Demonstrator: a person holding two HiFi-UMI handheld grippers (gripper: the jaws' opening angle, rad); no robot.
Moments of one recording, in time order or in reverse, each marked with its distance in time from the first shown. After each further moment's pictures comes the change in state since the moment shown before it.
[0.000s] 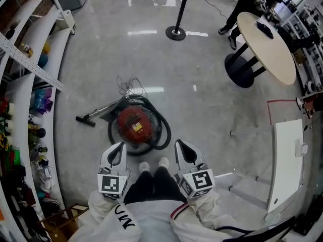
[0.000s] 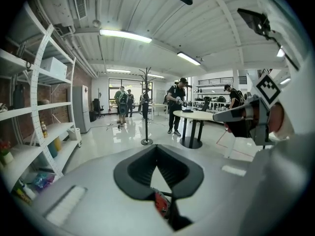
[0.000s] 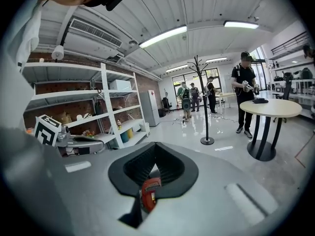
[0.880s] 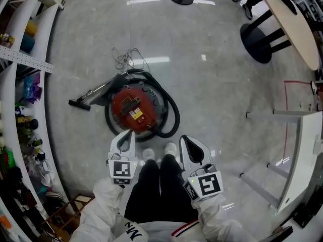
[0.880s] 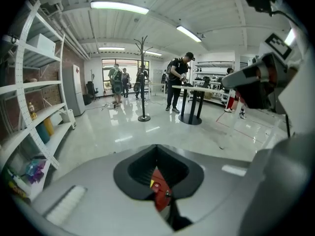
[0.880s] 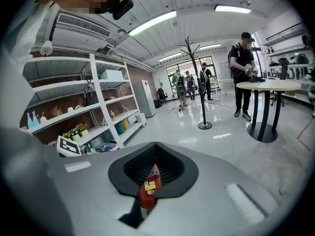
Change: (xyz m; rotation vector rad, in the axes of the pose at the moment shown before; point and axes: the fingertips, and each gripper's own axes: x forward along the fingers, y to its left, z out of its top) left arm 0.116 -0.015 -0.172 0.018 0.204 -0.064; right arm 0.059 -0.034 -0.099 0.076 0.088 -0.022
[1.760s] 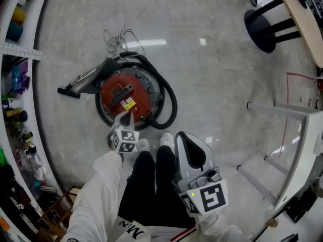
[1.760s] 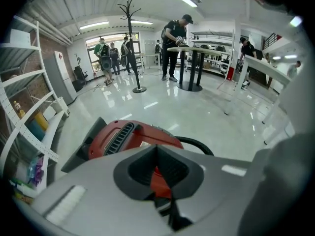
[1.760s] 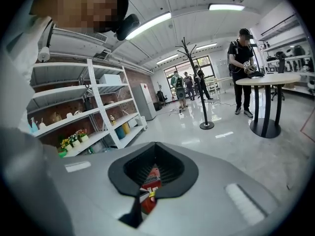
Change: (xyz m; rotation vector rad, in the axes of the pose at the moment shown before) left arm 0.128 0.003 -0.170 0.109 0.315 -0.018; right arm 0.012 0.010 0.021 0.051 -0.033 0.015
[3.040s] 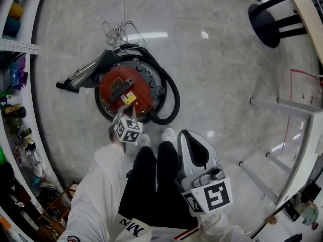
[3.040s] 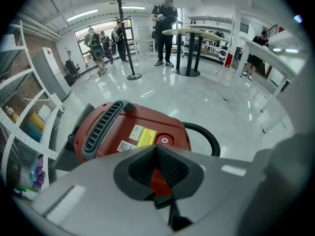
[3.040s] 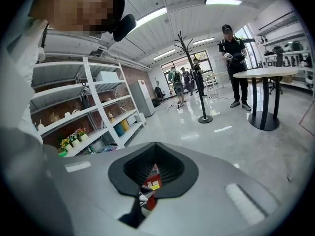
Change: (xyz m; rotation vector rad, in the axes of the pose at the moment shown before) left arm 0.038 -0.005 -0.034 0.065 0.153 -0.018; right arm 0.004 -0.008 -0.022 0.040 0.045 -0.010
